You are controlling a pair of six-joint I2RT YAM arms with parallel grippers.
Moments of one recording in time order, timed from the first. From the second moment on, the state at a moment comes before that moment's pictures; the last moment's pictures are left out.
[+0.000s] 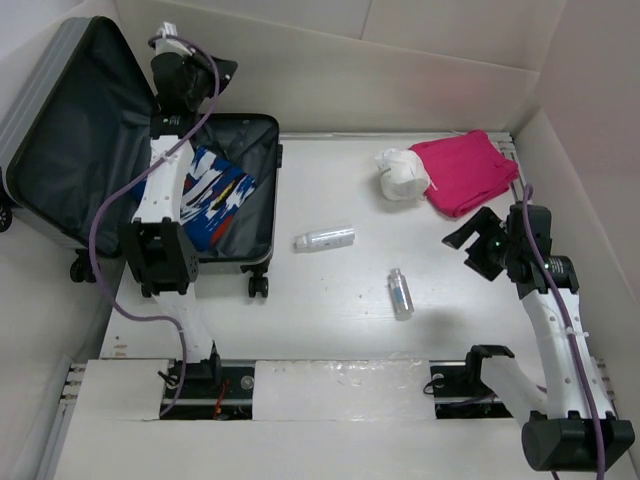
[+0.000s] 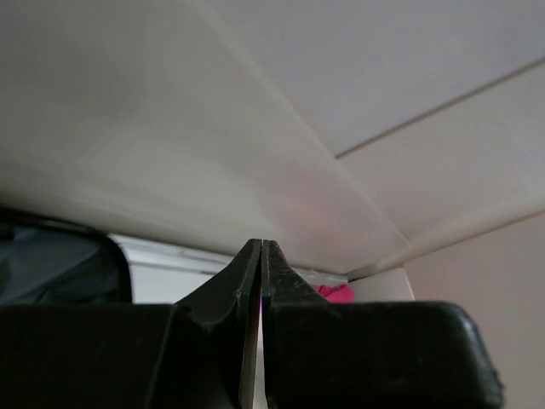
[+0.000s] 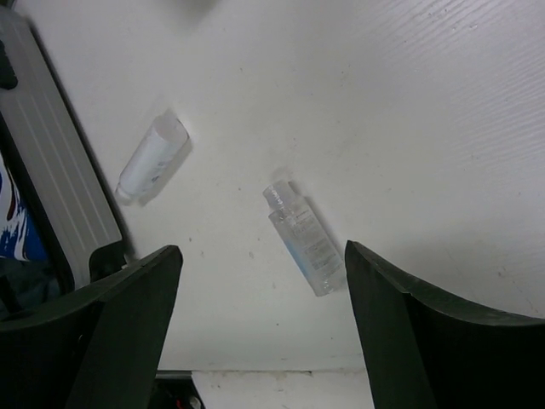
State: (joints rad) left arm -0.02 1.94 2.04 -0.05 0.27 -0.82; right arm -0.03 0.86 0.93 -0.84 -0.19 0.73
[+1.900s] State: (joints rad) left arm 0.07 1.38 1.55 -0.33 0.04 -0.74; right arm 0.64 2.24 2.24 -0.34 -0.35 1.06
